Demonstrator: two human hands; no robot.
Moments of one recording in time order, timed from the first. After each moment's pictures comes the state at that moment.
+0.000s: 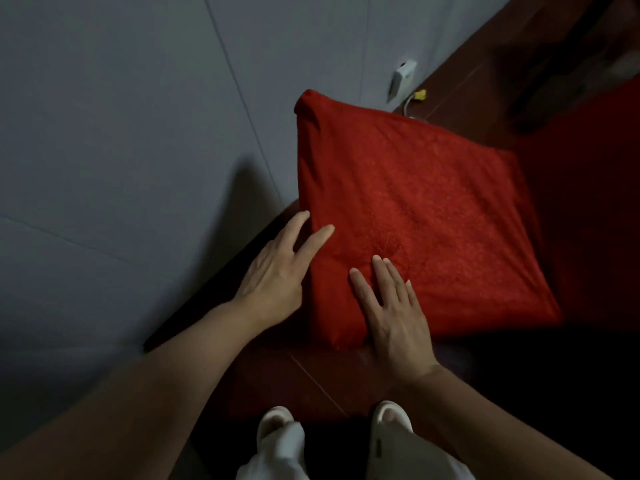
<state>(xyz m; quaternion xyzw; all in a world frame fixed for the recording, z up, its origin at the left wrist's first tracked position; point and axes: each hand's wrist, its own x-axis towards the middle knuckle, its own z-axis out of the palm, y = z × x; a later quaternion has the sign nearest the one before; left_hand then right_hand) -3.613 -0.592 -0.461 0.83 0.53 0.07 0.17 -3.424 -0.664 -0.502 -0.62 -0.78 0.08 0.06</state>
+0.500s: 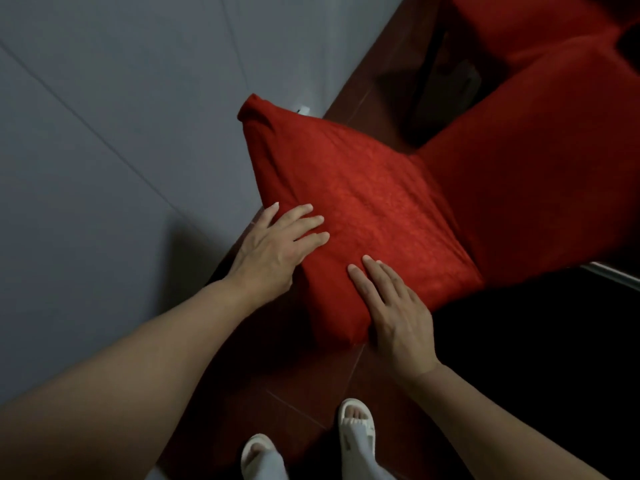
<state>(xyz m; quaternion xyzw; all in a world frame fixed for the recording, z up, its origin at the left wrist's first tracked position) -3.471 -0.542 -0.312 0.95 0.32 0.08 0.02 -3.304 -0.684 -0.344 -0.71 -0.69 0.06 0.15</state>
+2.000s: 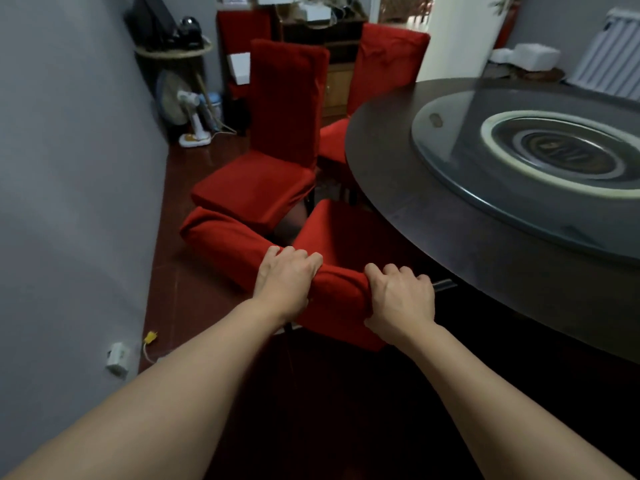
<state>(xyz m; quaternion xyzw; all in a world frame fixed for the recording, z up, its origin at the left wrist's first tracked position) -3.055 -0.445 -0.094 1.00 0.07 0.01 -0.06 -3.005 -0.613 -0.084 -0.96 -0.29 0.02 -0.02</state>
